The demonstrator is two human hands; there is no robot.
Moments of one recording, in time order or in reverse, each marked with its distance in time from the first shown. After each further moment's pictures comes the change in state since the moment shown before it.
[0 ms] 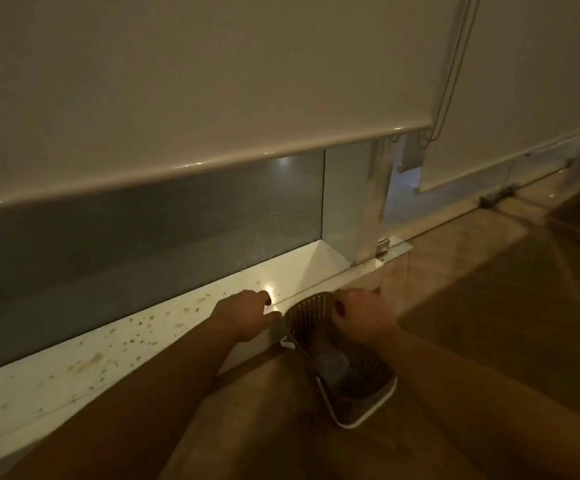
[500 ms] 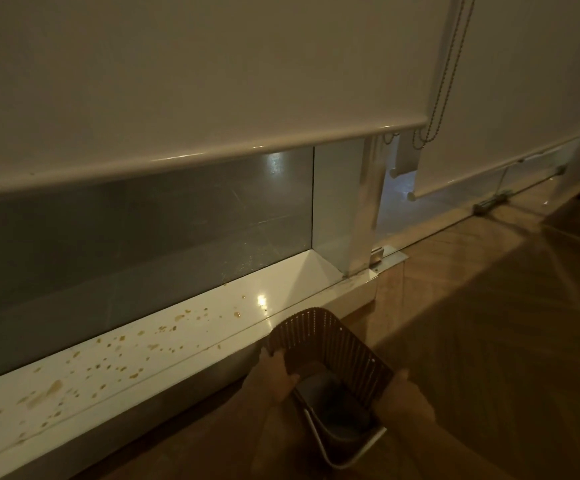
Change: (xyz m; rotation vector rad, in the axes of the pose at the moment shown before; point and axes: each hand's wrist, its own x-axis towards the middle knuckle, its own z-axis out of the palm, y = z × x) left_hand 0.047 0.037 0.127 -0.401 -0.149 -0.114; right_hand -0.041 0.085 0.086 0.275 -0.248 0.859
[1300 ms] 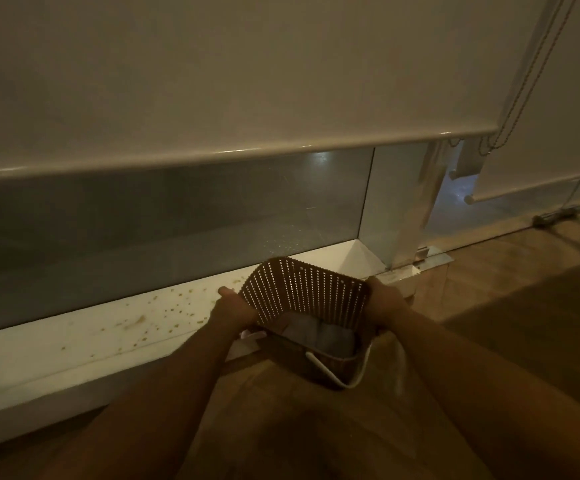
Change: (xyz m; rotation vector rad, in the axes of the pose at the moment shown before) left_hand -0.090 -0.049 -0.128 -0.428 0.363 -0.513; right_hand -0.059 -0.134 -0.049 -0.110 -0.013 -0.521
